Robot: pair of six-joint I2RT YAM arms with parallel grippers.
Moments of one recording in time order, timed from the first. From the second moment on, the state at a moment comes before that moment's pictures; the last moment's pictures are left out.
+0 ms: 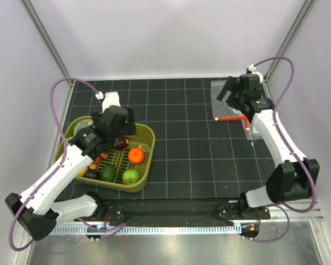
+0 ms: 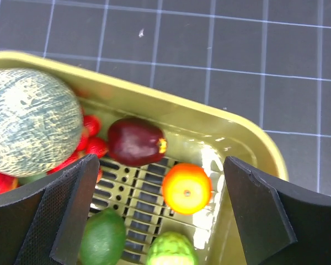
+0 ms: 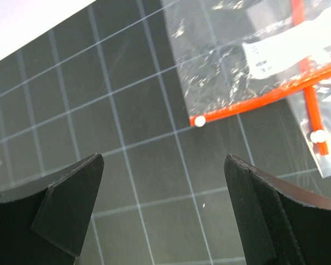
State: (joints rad) left arm -0.70 1.09 1.19 -0.80 -0.63 -0.50; right arm 0.13 1.46 1.32 -0.48 0.15 0.53
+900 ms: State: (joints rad) left arm -0.53 1.23 1.25 -0.80 -0.42 -0.16; right arm -0.16 1.78 1.12 -0.10 -0.14 0.90
